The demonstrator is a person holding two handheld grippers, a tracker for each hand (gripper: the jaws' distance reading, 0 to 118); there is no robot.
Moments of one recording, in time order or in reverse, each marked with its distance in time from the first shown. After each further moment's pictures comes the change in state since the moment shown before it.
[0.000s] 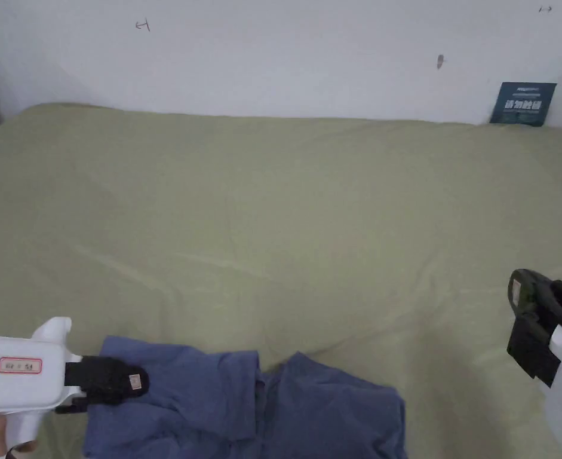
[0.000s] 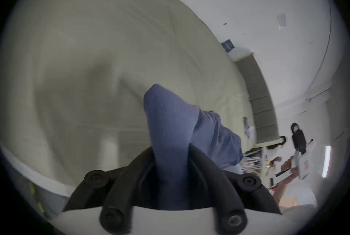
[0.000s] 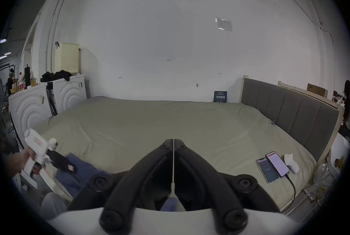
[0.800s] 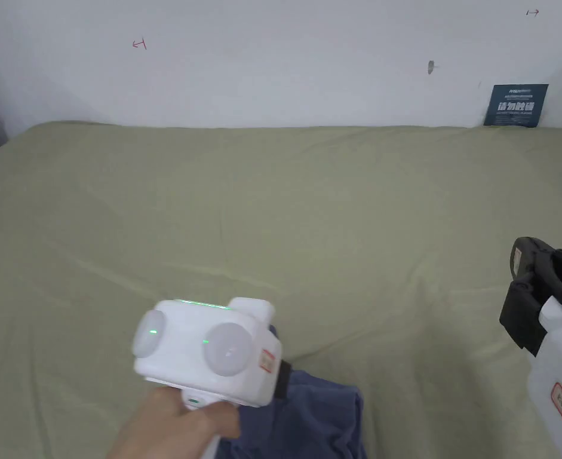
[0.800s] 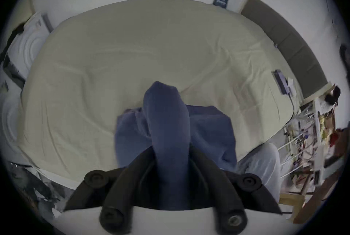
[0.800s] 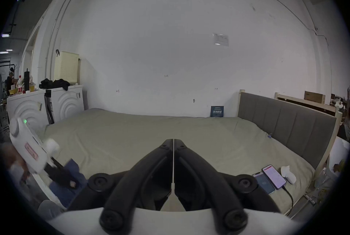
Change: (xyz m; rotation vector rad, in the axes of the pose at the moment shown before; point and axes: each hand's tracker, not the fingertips) left arm 0.261 -0.060 -0.117 -0.112 0.366 -0.476; right arm 0.018 0.012 0.011 0.116 -0.064 -0.008
